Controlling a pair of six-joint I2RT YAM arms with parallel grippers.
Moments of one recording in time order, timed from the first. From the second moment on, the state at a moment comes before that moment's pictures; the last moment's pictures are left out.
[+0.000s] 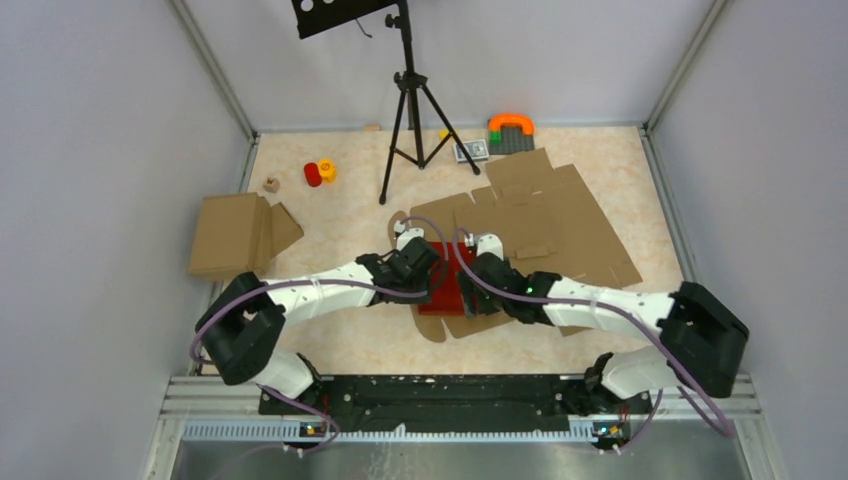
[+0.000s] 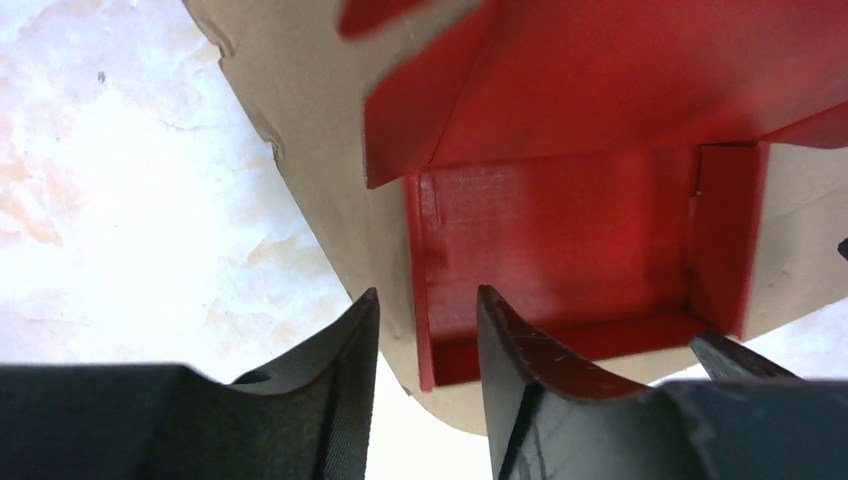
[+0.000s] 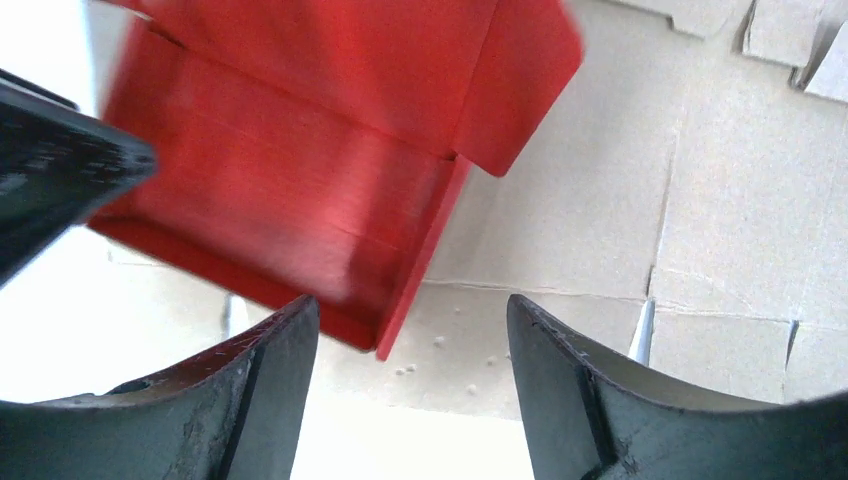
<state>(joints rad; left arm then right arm) -0.87 1.50 0.85 -0.41 -0.23 -0.80 0.99 1.39 0.74 -0.32 0.34 0.54</state>
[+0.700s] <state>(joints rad) -0.66 1.14 0.75 -0.29 -0.06 -0.52 0.68 1.09 0.69 -0.17 0.00 0.30</state>
